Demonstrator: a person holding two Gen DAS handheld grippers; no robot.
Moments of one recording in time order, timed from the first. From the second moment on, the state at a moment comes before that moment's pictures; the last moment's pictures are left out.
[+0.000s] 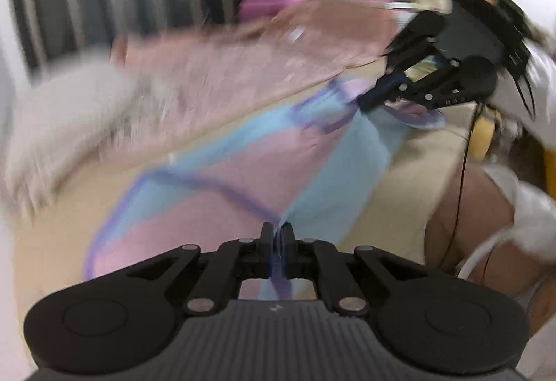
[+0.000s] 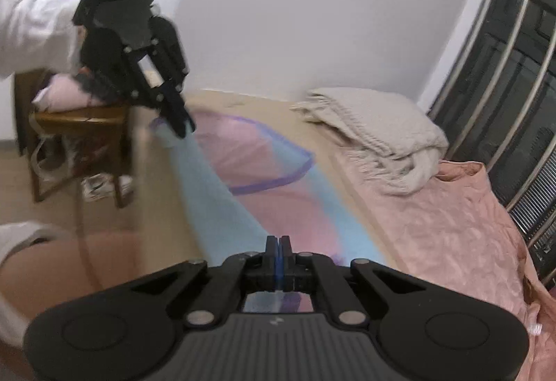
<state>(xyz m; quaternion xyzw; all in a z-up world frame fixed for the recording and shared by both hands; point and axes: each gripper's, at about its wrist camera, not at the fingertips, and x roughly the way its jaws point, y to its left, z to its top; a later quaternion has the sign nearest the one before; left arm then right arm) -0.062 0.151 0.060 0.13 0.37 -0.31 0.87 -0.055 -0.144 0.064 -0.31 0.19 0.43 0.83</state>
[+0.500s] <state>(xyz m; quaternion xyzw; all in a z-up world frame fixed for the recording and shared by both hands) -0.092 0.226 0.027 -0.03 0.37 -0.26 0.89 -0.114 -0.266 0.028 -0.18 0.29 0.36 0.87</state>
